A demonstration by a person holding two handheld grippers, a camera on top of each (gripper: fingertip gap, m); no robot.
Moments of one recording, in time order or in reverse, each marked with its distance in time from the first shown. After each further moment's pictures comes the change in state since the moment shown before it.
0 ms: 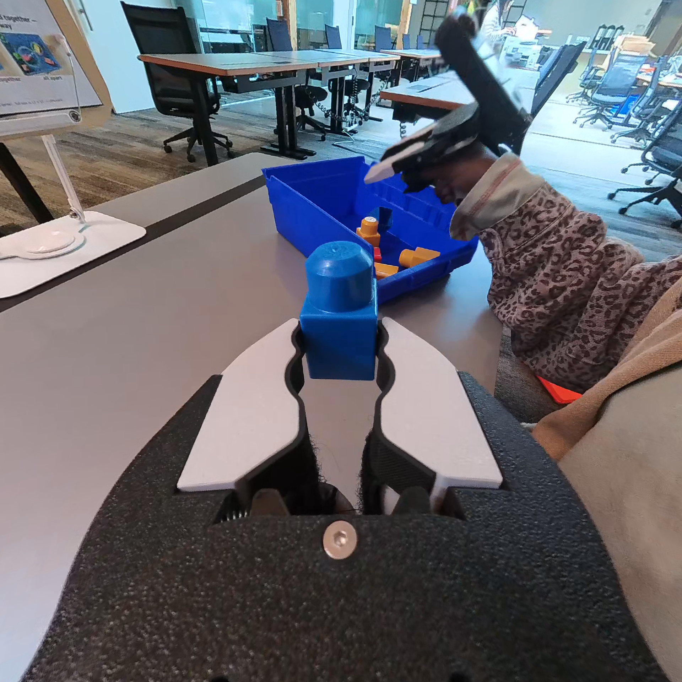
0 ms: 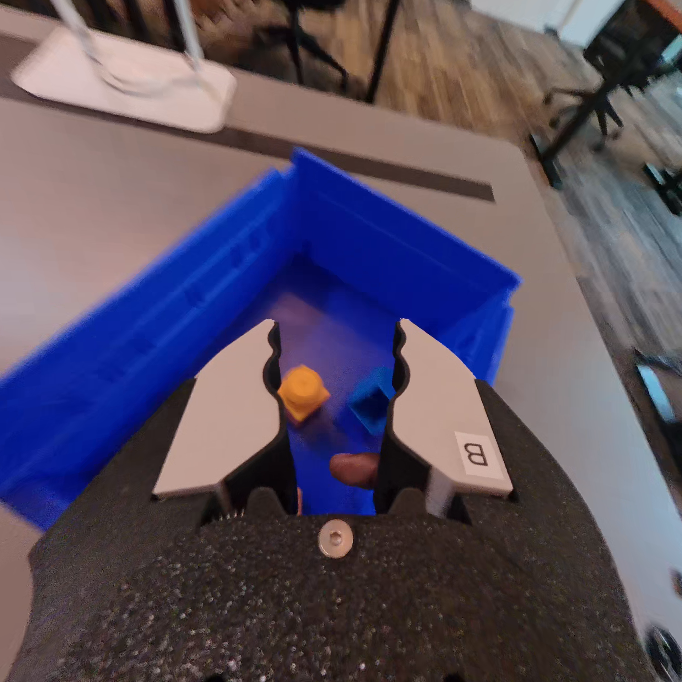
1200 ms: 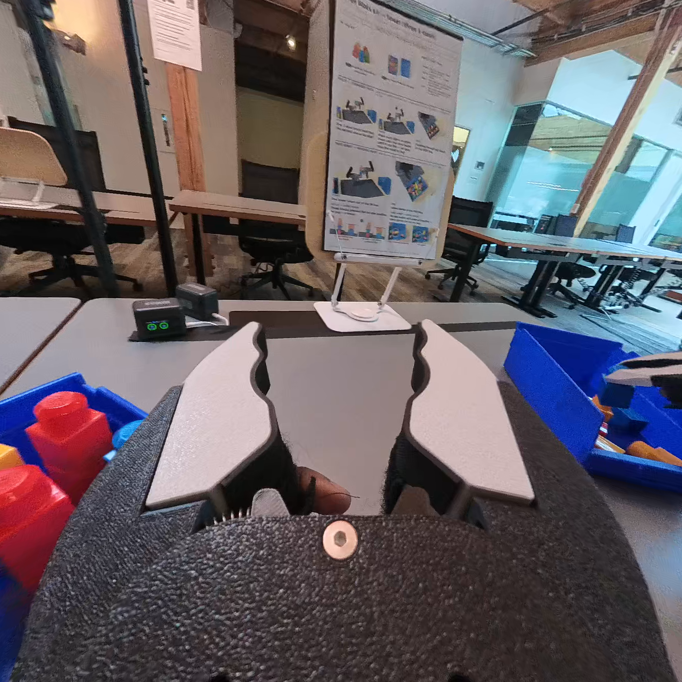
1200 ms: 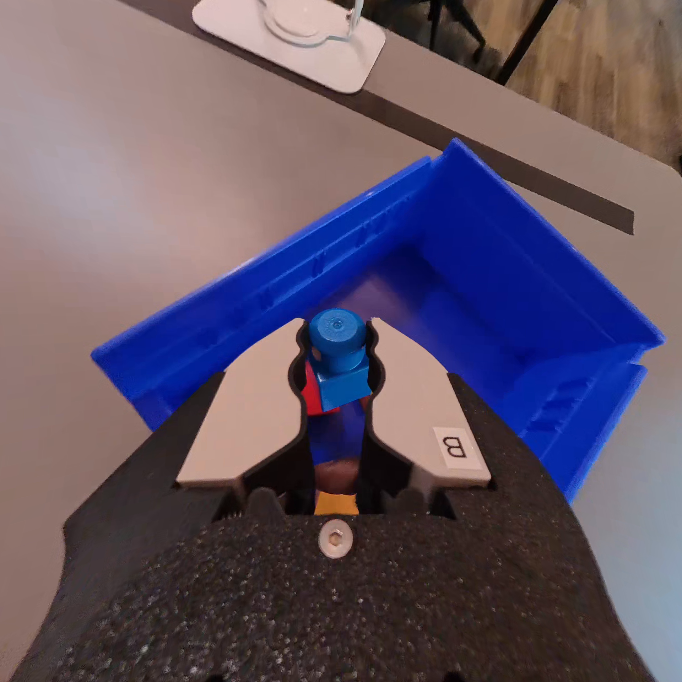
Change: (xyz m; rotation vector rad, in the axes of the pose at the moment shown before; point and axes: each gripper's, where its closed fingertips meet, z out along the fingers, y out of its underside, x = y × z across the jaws) left arm -0.117 -0.054 -0.167 0.368 -0.765 -0.148; right arm -0.066 0.006 -0.008 -0.081 -0.268 -0.158
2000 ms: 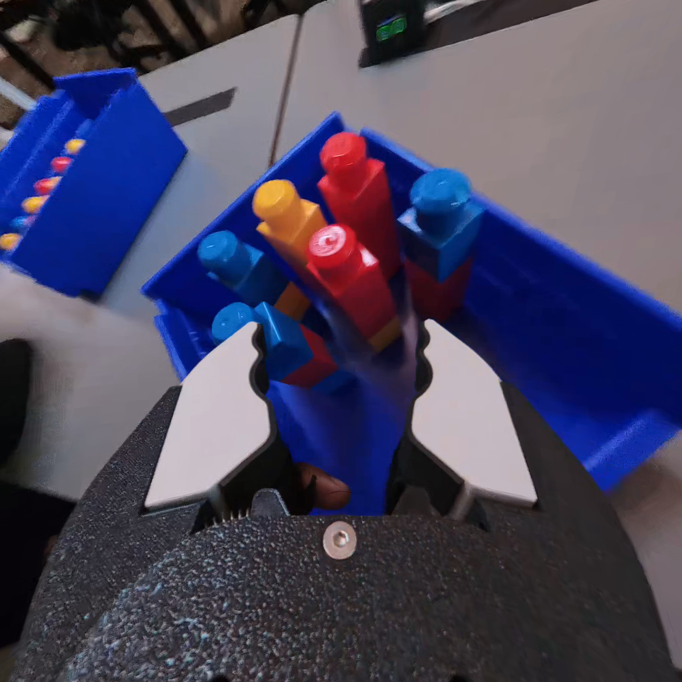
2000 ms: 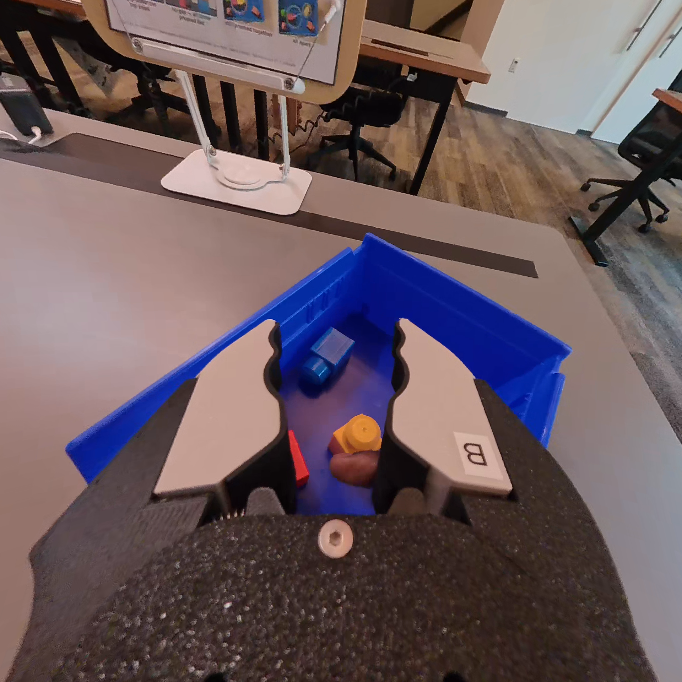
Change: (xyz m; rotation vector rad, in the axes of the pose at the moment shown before) left arm -0.163 0.089 -0.079 -0.744 -0.579 0.307; right arm 0.032 -0.035 -0.019 0.282 0.152 0.120
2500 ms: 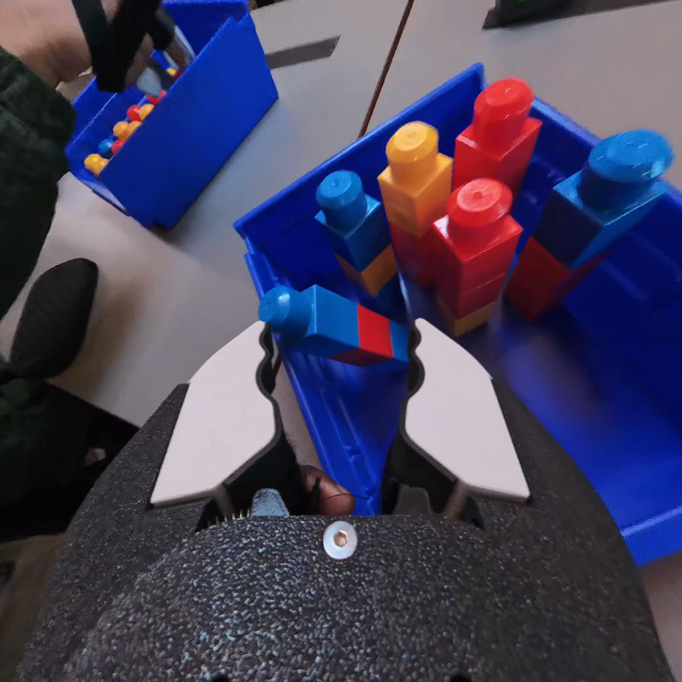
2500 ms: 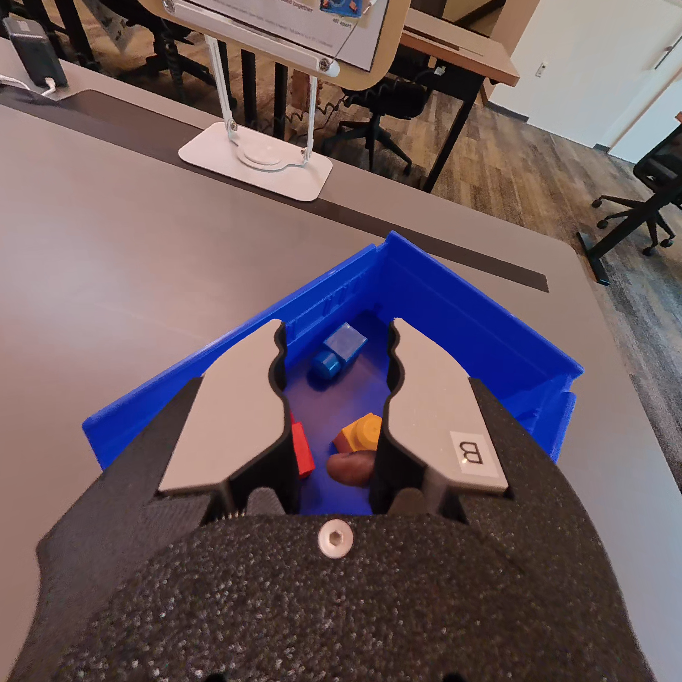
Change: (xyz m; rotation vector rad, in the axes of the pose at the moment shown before) left arm -0.059 0.027 -0.009 -0.050 -0.171 -0.128; right arm -0.017 0.002 0.002 -0.033 -0.039 -0.094
